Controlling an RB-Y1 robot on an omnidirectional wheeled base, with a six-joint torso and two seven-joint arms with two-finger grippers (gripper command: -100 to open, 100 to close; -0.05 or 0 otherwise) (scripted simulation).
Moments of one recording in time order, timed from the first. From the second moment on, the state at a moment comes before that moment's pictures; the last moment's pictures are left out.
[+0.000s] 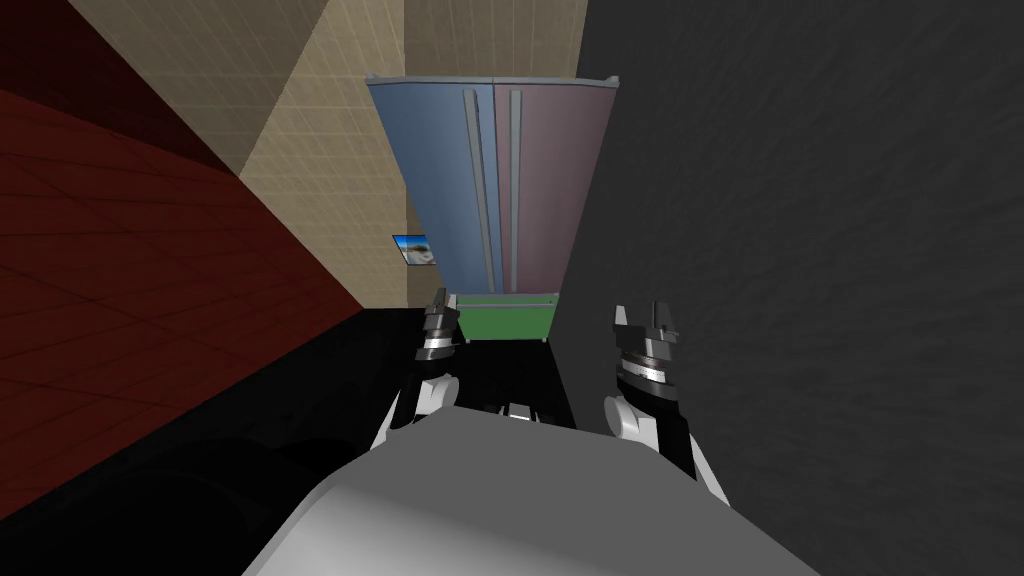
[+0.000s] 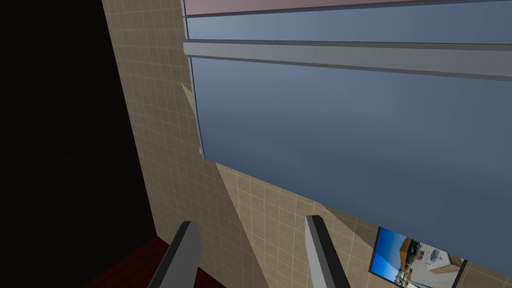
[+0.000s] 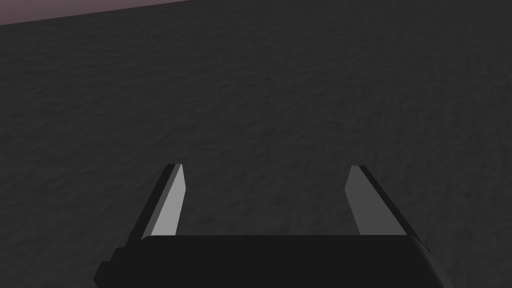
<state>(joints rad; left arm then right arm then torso) 0.53 -0.01 -0.07 -2.34 0.12 -0.35 -0.07 0.46 -0.02 -0.04 -2.23 -0.02 -0.55 -0.14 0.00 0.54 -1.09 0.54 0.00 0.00</state>
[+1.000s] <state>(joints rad) 0.49 0.14 -0.06 -2.18 0.12 -0.43 -0.07 0.46 -0.02 -0.04 -2.23 -0.02 -0.55 -0.14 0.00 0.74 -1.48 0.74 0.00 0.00</state>
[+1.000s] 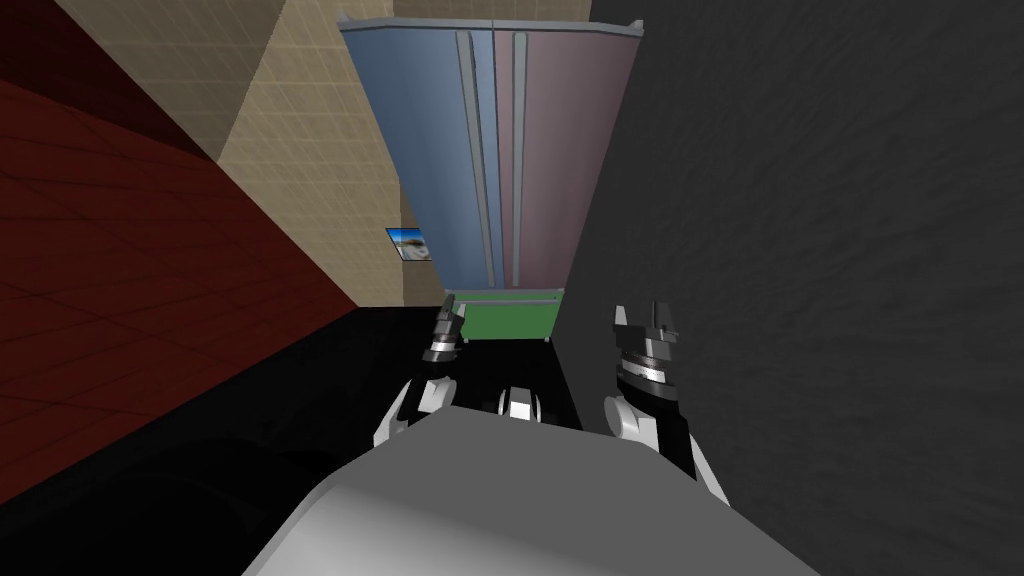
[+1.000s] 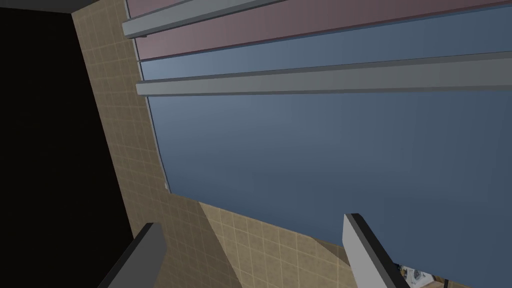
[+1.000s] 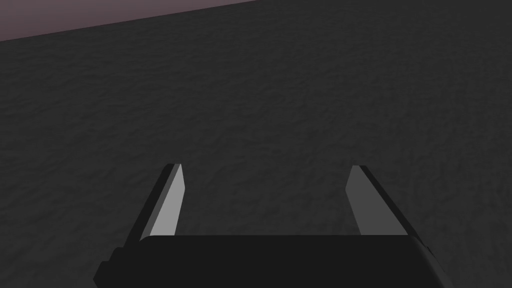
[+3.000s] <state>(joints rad) 0.38 0.20 -0.03 -1.64 0.10 -0.72 -0.06 0.46 -0.02 -0.04 -2.23 -0.02 -0.55 -0.14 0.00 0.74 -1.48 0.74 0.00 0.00</state>
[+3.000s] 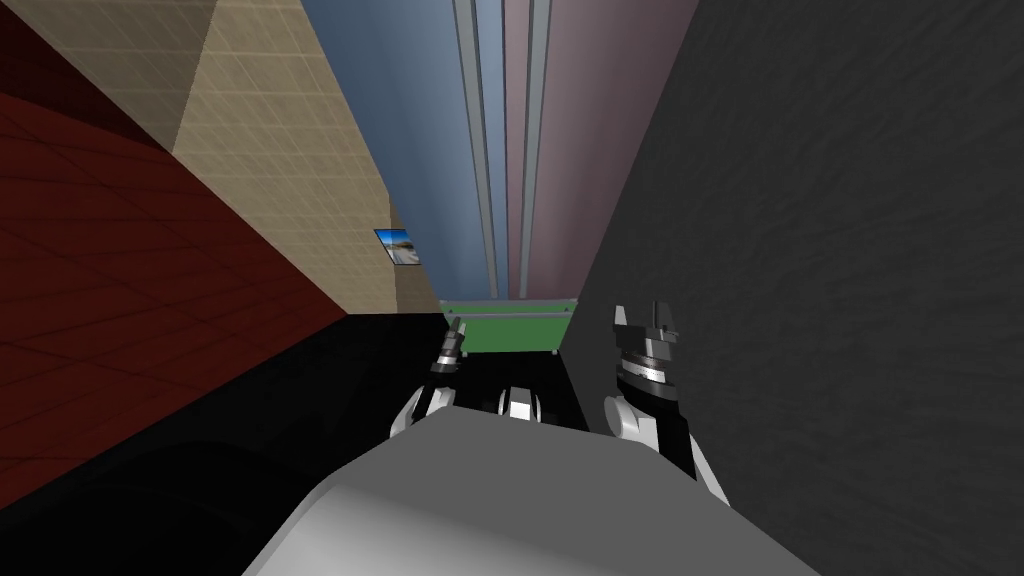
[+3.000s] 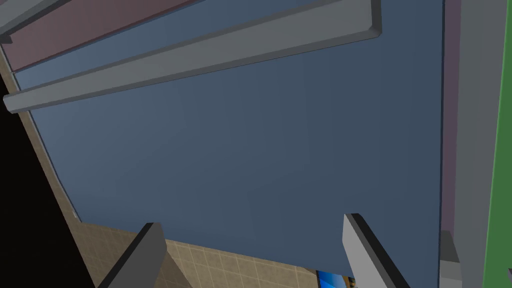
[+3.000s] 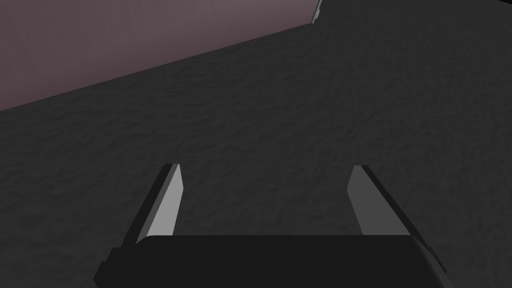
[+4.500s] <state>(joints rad) 0.28 0.20 0.00 -1.20 0.09 -0.93 -0.05 0.46 -0.02 -0.04 -2.23 -0.02 -0.55 -0.14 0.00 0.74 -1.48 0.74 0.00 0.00</state>
